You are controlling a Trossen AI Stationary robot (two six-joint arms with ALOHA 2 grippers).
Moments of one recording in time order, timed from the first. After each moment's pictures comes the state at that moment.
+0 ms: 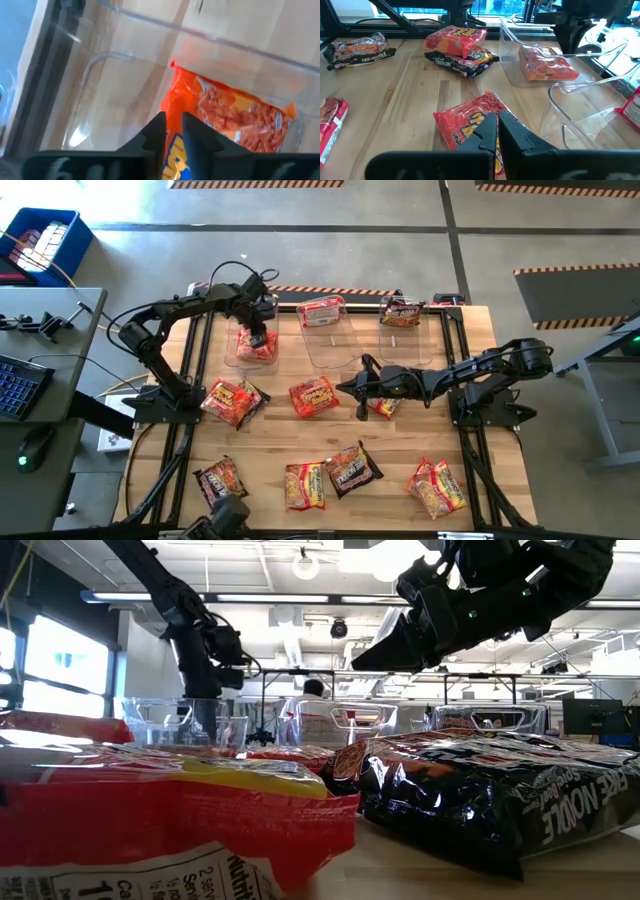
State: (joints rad) left arm 0.88 1.67 1.07 -0.67 0.15 0.53; right arm 0.02 1.50 0.57 0.62 0.14 -0.03
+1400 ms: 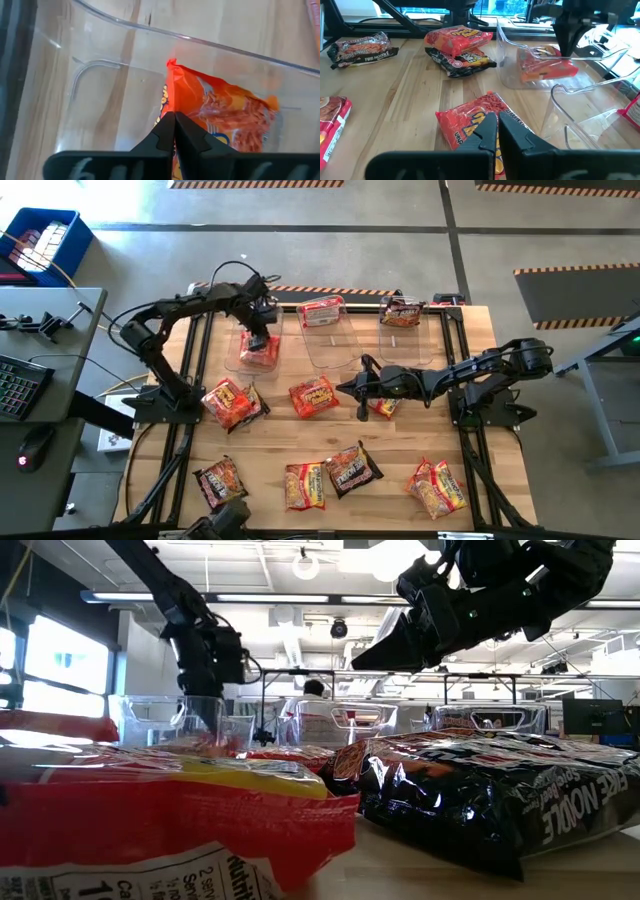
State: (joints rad) left arm 0.87 1.67 1.09 -0.74 0.30 0.67; right arm 0.02 1.50 0.57 0.62 0.13 -0.03
